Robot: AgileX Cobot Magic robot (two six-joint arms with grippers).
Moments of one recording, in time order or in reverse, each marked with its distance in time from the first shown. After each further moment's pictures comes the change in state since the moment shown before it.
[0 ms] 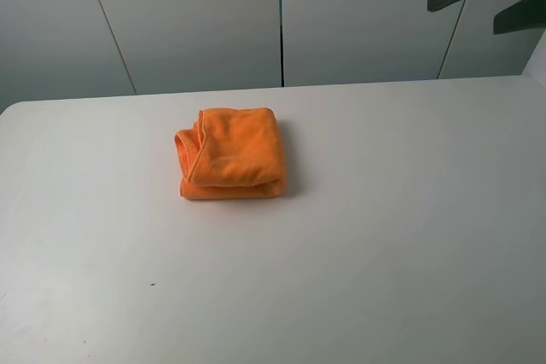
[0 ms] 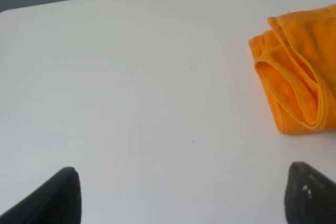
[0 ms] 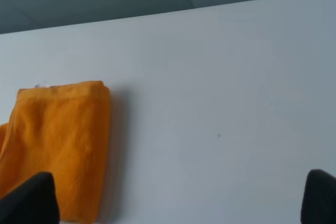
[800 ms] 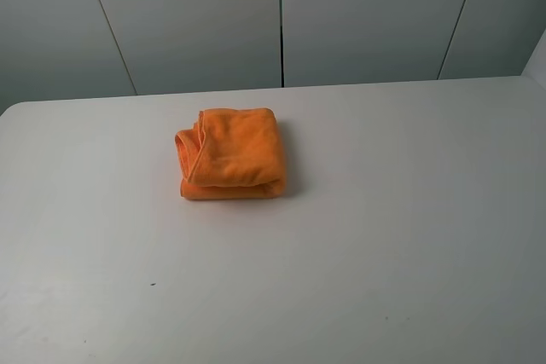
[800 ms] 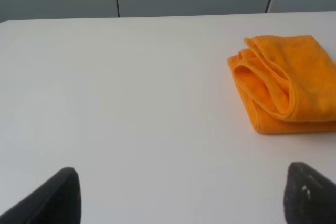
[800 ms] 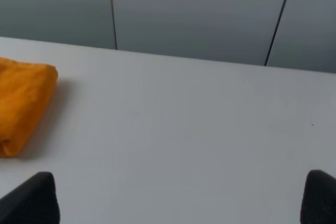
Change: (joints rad) left arm 0.000 -0.656 0.391 -0.039 -0.001 -0.062; right arm 0.000 -1.160 0.453 -0.420 0.228 0.120
